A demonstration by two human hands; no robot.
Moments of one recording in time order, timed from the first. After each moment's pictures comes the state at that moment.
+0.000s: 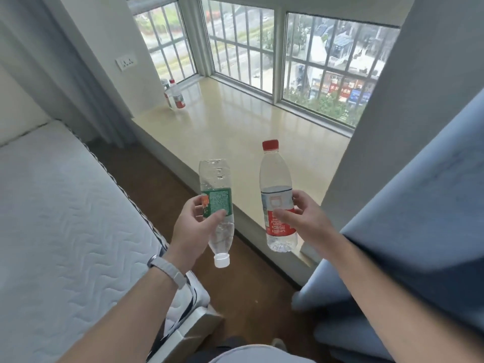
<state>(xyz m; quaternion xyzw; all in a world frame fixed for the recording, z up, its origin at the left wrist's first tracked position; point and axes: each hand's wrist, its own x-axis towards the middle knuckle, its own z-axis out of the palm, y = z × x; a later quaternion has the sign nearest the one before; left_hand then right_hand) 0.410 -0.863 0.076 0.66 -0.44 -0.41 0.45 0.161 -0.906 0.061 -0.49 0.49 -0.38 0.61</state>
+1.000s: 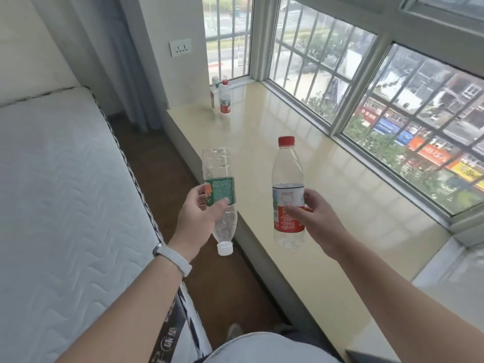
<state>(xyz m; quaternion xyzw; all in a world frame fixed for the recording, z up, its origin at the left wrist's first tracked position) 0.611 -1.076 0.047 0.68 -0.35 -0.37 0.52 0.364 -1.157 0.065 -0.57 0.51 -0.28 0.58</state>
